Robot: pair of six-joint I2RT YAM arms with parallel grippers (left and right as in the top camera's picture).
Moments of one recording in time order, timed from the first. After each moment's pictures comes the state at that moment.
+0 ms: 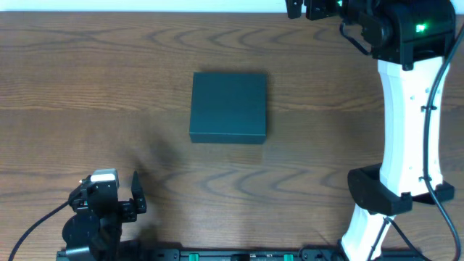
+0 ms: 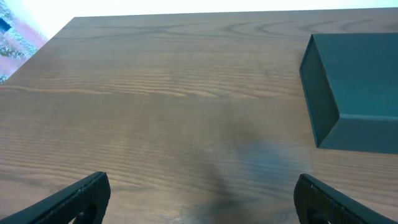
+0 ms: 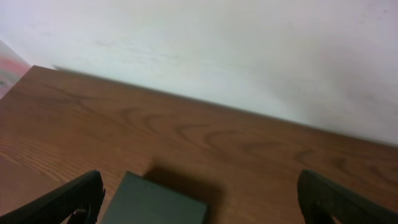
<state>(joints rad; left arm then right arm) 0.13 0.06 0.48 -0.85 0.01 0.09 0.26 2.02 2.74 -1.28 -0.14 0.09</state>
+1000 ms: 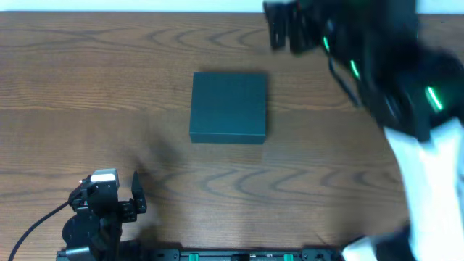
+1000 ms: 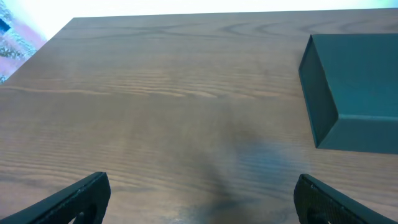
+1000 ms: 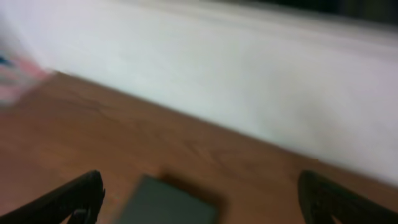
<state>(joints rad) 0.13 0.06 0.48 -0.85 0.02 0.09 0.49 1.60 2.28 -1.05 0.06 0.06</state>
